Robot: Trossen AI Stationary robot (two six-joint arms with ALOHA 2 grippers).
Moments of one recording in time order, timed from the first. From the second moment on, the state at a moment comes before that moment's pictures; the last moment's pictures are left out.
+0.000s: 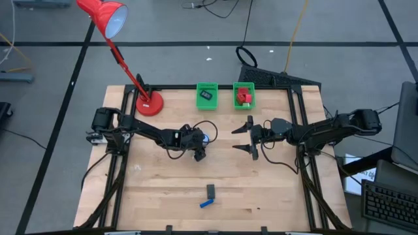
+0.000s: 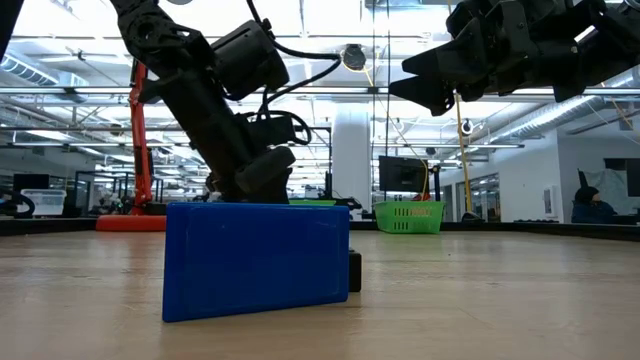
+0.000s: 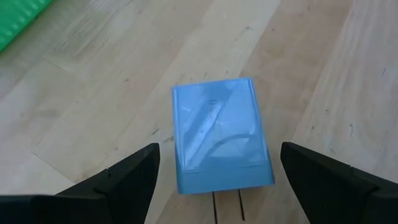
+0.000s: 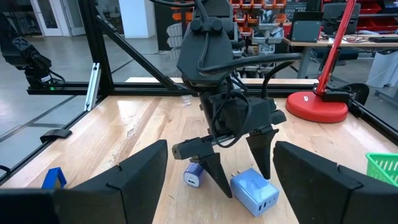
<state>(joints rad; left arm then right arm) -0.04 1.80 0.87 -0.02 -0.35 -0.42 -0.04 1.20 0.37 0.76 -0.13 0.01</state>
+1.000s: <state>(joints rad) -0.03 1.85 0.87 0.01 -0.33 -0.43 -0.04 1.20 0.37 0.76 -0.13 0.01</state>
